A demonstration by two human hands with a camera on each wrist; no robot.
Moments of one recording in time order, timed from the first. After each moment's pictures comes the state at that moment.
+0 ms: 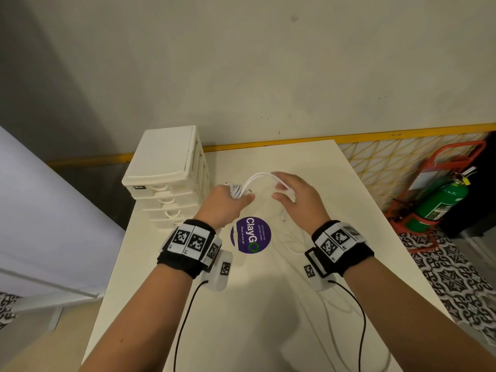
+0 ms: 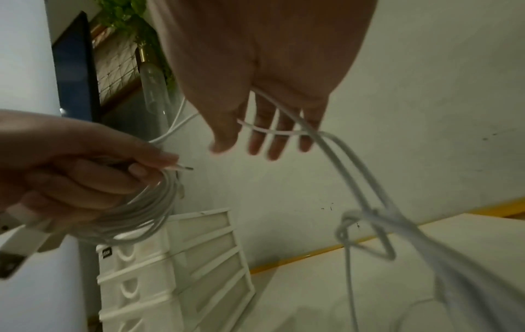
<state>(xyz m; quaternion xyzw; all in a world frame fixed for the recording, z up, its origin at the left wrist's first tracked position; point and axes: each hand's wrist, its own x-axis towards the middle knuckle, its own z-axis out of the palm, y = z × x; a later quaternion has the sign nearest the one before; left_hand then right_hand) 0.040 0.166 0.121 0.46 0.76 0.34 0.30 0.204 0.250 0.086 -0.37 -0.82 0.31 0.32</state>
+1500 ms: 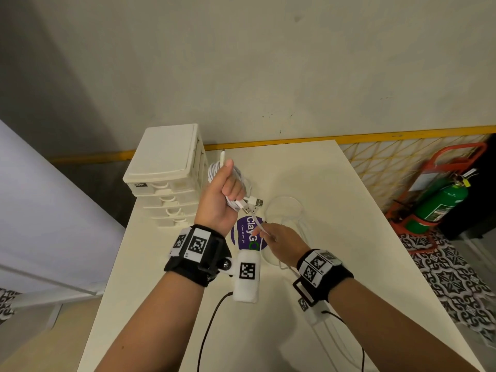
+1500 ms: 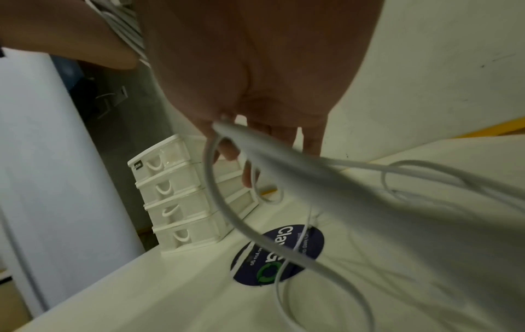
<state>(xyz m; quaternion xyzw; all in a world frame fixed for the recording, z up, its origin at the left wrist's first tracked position) 0.049 0.165 0.124 0.22 0.29 0.76 0.54 0.195 0.215 0.013 -0.36 -0.86 0.35 0.11</state>
